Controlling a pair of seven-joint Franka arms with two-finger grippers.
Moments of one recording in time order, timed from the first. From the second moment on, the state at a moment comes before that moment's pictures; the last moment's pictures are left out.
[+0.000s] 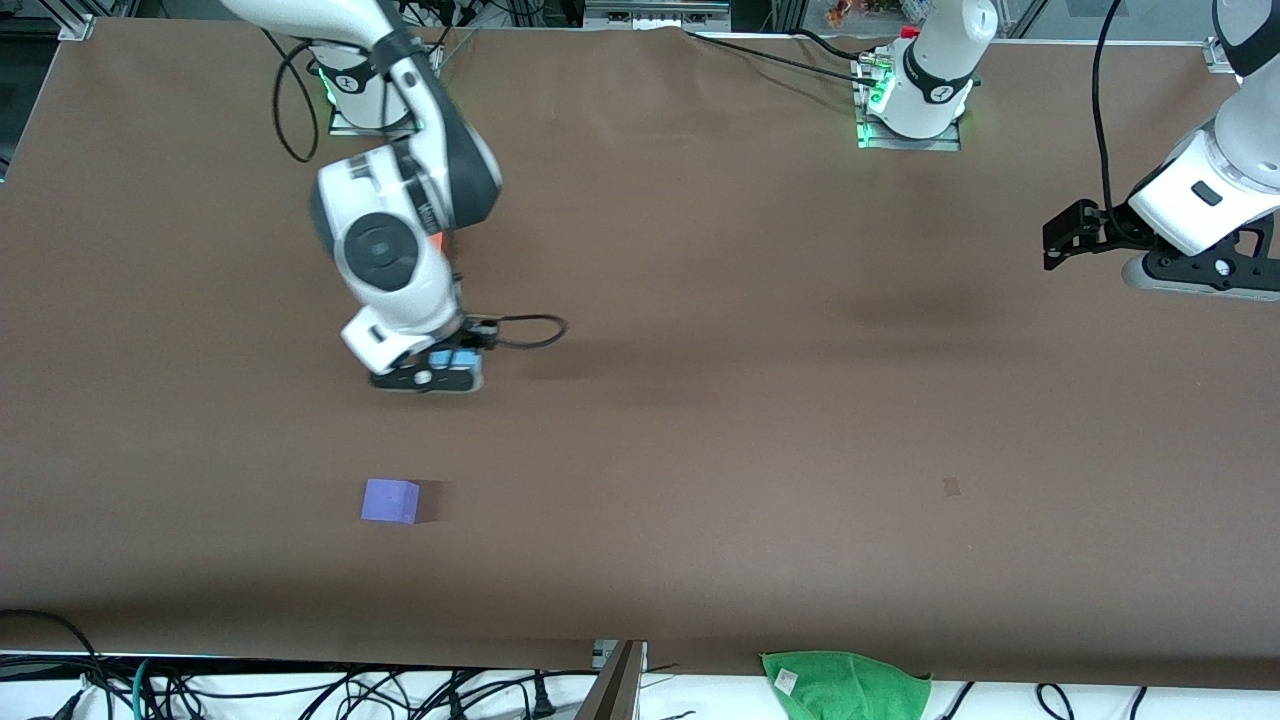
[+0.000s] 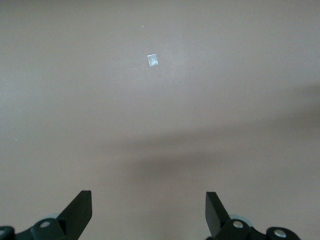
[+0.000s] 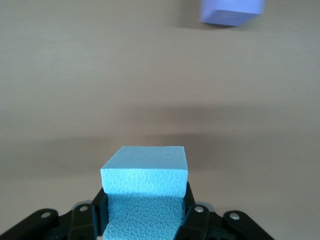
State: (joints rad) left arm 0.02 0.01 -0.09 -1.66 0.04 1.63 0.03; right arm 0.58 0.42 -0.20 -1.69 0.01 1.98 0.41
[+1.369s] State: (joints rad) left arm 0.07 0.02 -0.09 -1.65 0.04 1.63 0.04; right arm 0.52 0.31 -0.29 -2.22 0.15 2.53 0.20
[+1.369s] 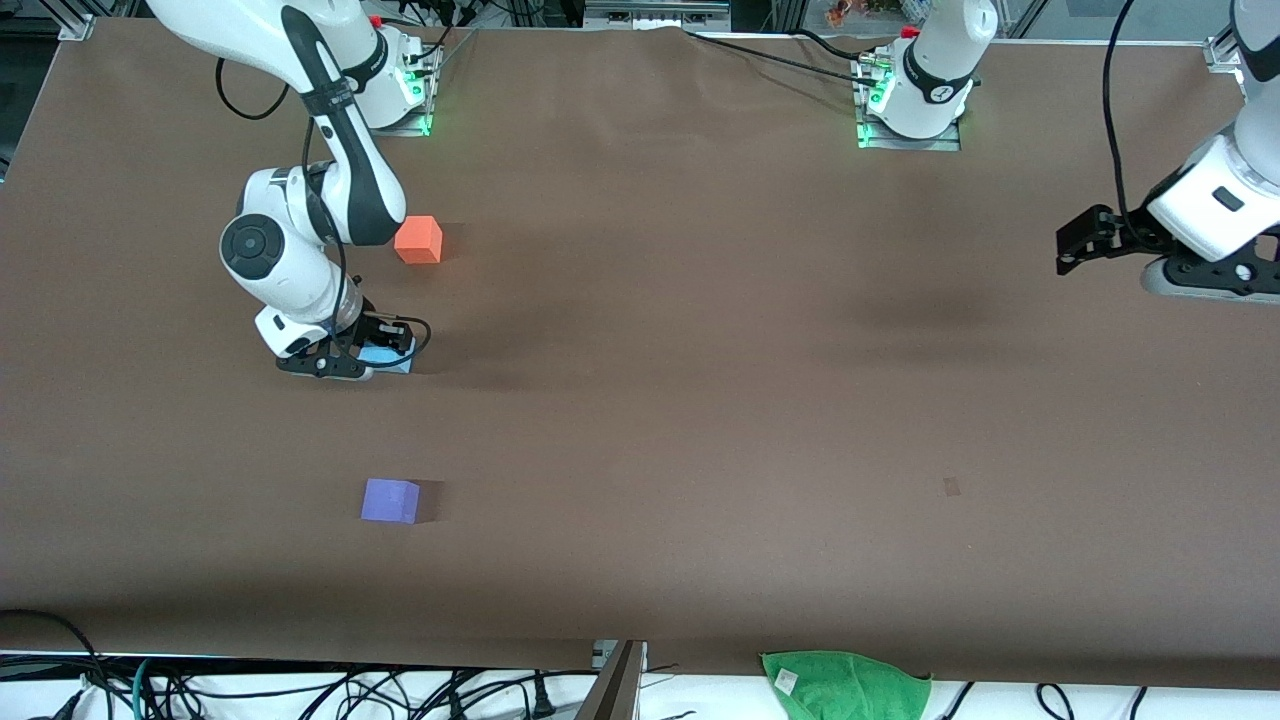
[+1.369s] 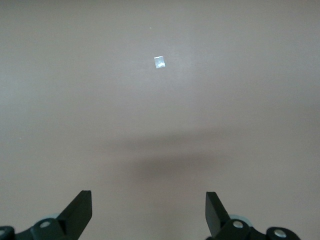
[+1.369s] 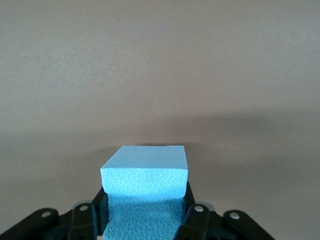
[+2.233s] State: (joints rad) left arm 0.09 0.02 -0.12 -1.62 0.04 1.63 0.04; right arm 0.52 0.34 -0.26 -2.29 0.15 2.70 0.20
